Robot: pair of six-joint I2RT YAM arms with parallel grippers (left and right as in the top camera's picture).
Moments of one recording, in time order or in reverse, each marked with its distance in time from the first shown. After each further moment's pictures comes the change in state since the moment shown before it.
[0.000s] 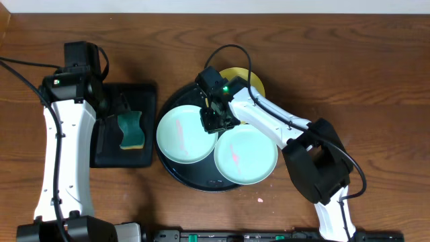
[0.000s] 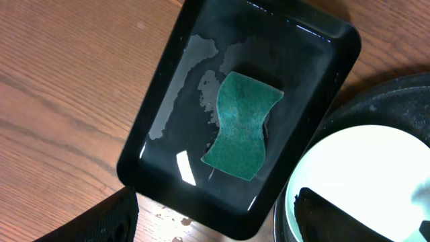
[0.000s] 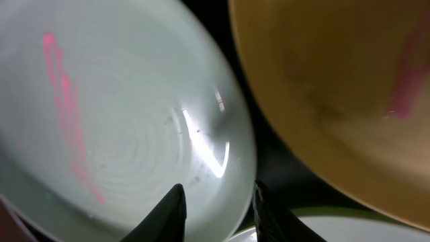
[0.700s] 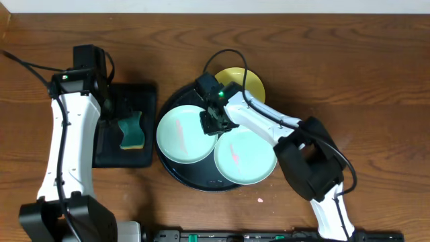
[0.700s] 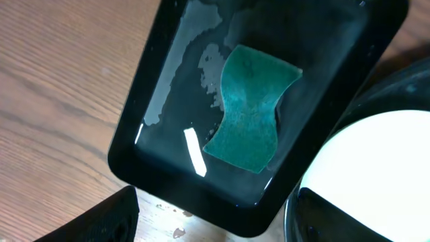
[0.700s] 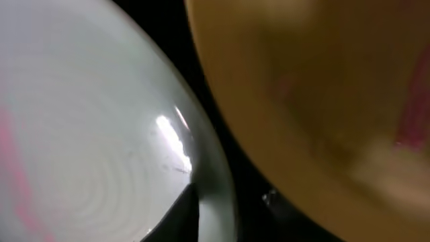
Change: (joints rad) left arm 0.000 0.070 -0.047 -0.002 0.000 0.000; right arm 0.019 0.049 -0.023 0.056 0.078 0.036
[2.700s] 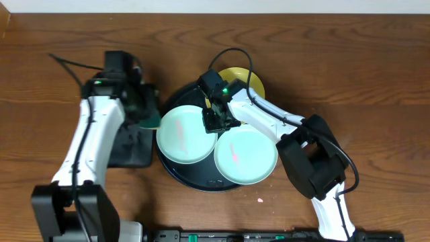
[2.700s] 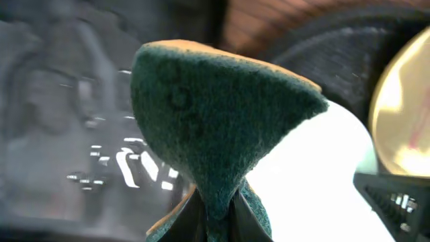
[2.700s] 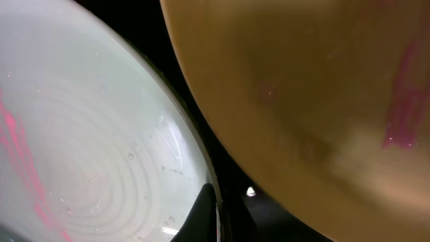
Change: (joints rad) left arm -0.161 0.029 -0.147 0.278 0.241 -0.006; right arm -0.027 -0.002 0.000 0.002 -0.056 0.016
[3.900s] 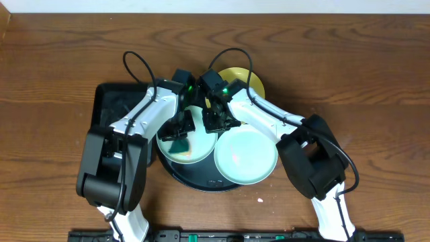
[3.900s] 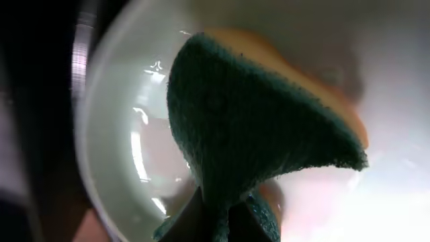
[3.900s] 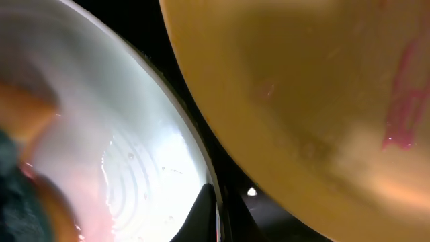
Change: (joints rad) left arm -0.271 0.294 -0.006 -0.084 -0.156 -0.312; right arm 0.000 0.000 0.000 -0.001 0.000 0.000
